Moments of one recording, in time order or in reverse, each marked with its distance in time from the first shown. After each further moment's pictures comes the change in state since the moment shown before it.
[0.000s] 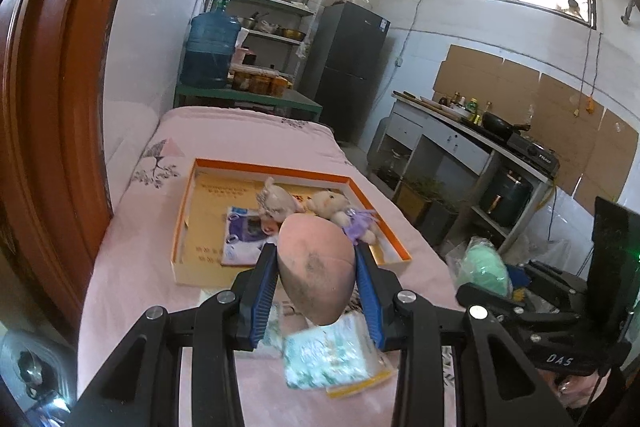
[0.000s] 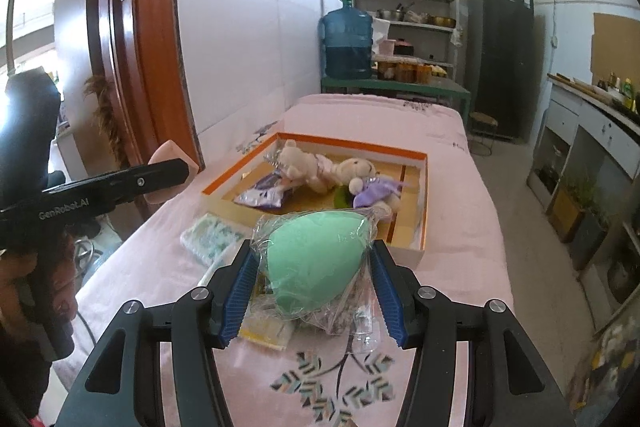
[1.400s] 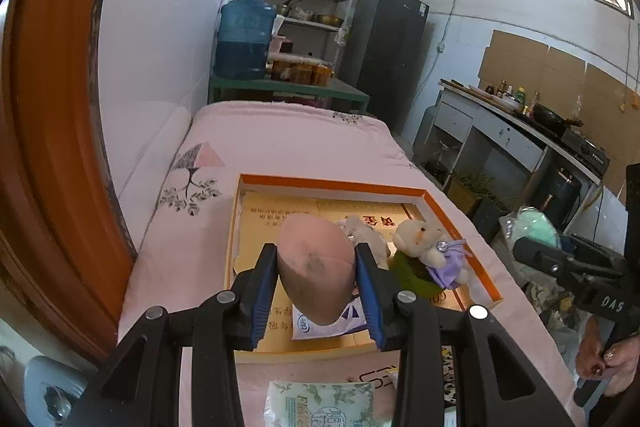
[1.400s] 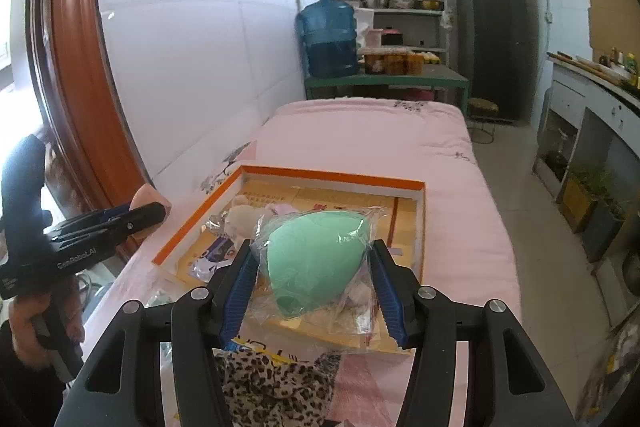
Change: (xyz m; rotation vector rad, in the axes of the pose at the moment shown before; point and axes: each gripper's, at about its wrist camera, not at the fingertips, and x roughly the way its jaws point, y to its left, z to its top) left arm 0.081 0.058 0.047 0.005 0.053 0.152; right arm 0.093 -0.054 0.069 0.094 0.033 0.018
